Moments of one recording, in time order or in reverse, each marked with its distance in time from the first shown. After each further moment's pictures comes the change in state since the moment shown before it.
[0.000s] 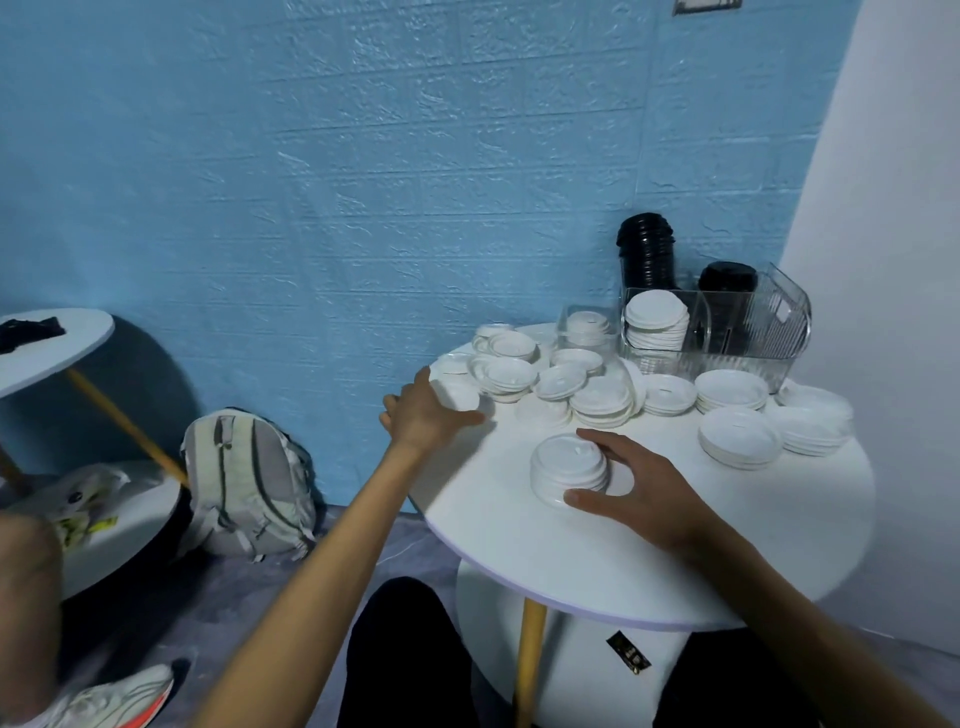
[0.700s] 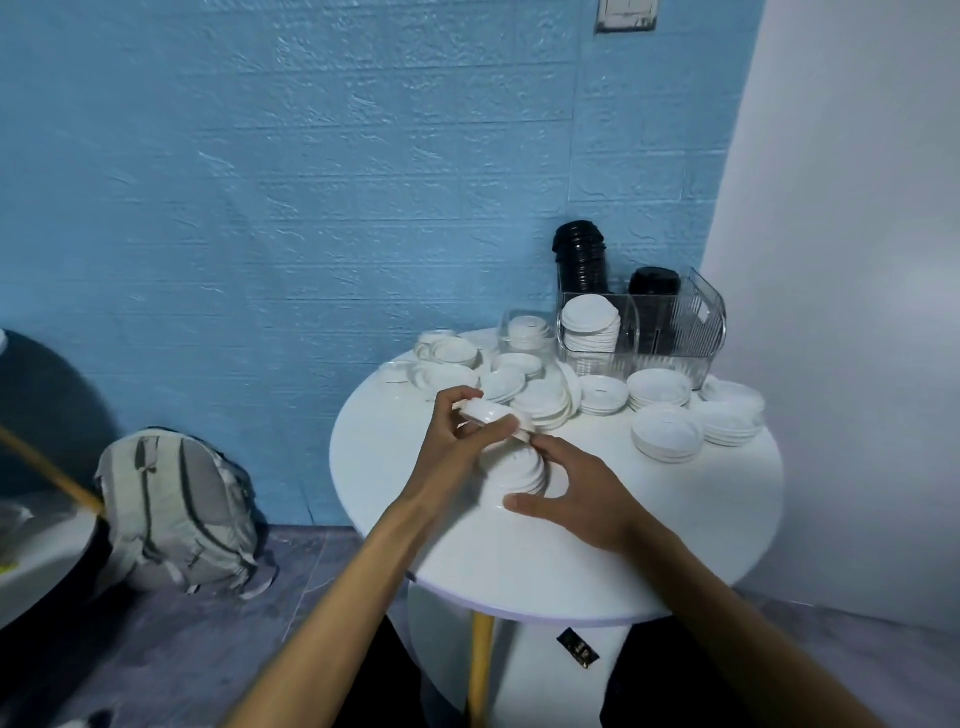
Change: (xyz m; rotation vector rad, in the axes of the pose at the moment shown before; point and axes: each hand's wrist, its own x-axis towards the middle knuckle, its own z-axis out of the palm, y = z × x) left_hand -0.088 0.055 0.043 -1.147 -0.462 0.124; right_hand -0.003 -0.007 -0.002 0.002 -0.008 -0.025
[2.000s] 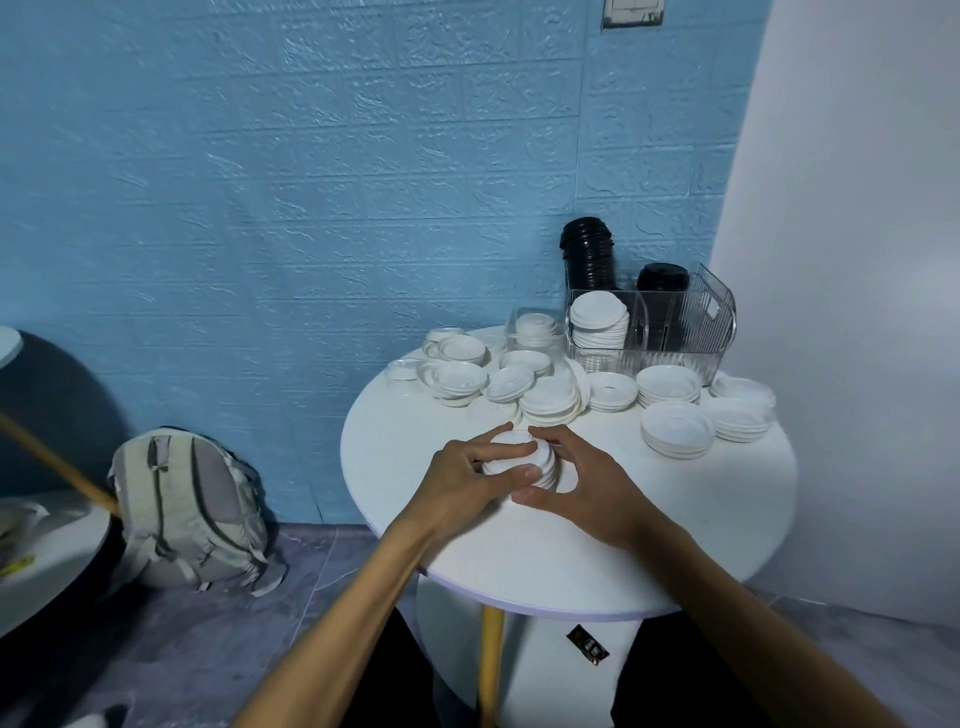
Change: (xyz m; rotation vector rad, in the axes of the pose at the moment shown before) left_hand -0.005 -0.022 -0.027 0.508 -0.163 0.088; right_hand -0.002 -0.003 0.003 0.038 0.011 -0.002
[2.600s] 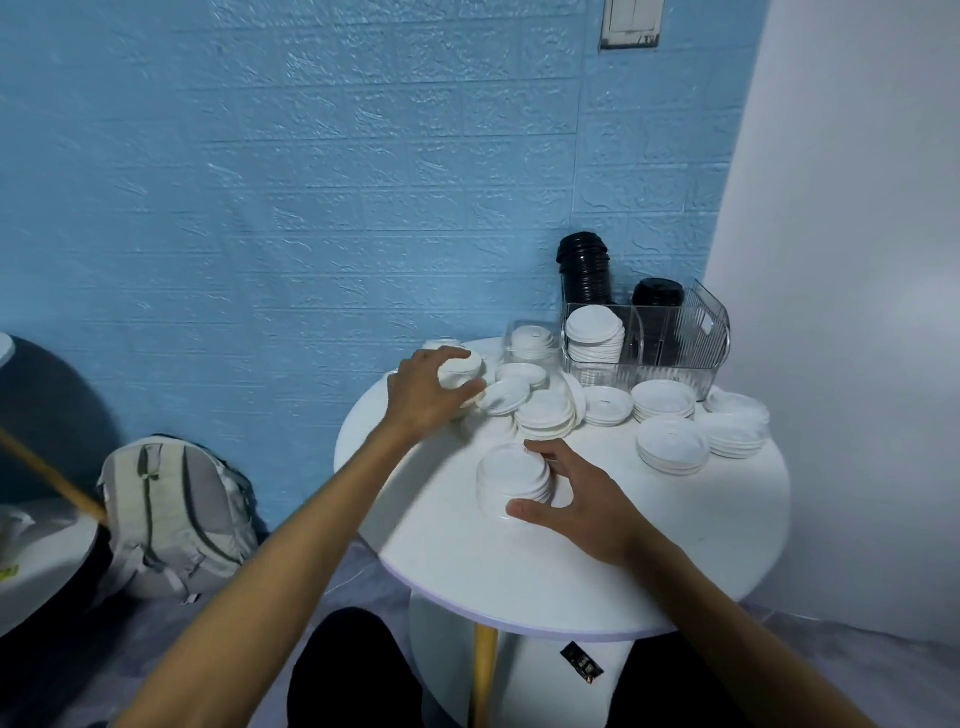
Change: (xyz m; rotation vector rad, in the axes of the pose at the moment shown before) left_hand 0.092 0.031 -0.060 0.679 0.330 0.066; right_hand 0.001 0.004 -0.002 -0.038 -0.015 0.040
